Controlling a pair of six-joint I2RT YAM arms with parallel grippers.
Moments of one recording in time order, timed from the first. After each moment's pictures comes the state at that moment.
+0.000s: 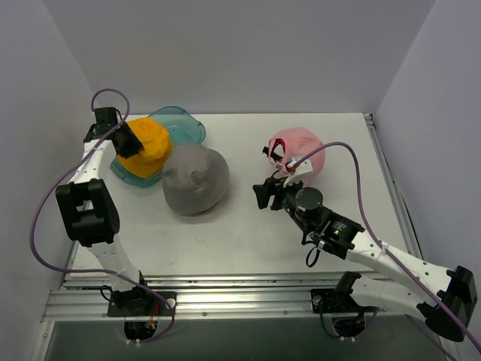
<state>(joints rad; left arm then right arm) 0.16 1.88 1.58 -0.51 0.09 -0.49 0.89 0.96 0.71 0.07 0.39 0.33</state>
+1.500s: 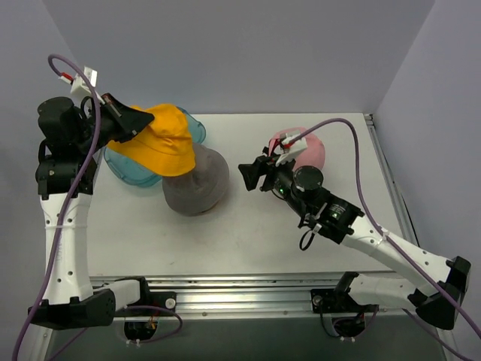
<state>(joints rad) 0.05 1.20 1.66 -0.59 0.53 -0.60 0.90 1.05 0.95 0.03 0.32 0.32</state>
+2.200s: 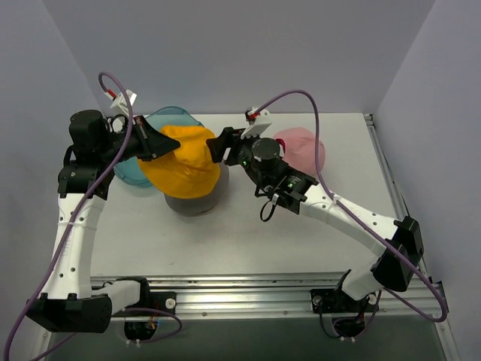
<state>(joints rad) -0.05 1.18 1.46 -0.55 0.75 -0.51 0.89 1.47 1.30 0.15 0.31 0.44</state>
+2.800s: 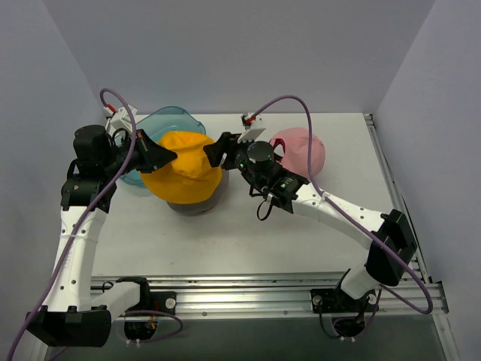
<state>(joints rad) -0.05 1.09 1.32 -0.55 0.67 -0.46 0.87 1.54 1.25 0.25 0.22 0.53</state>
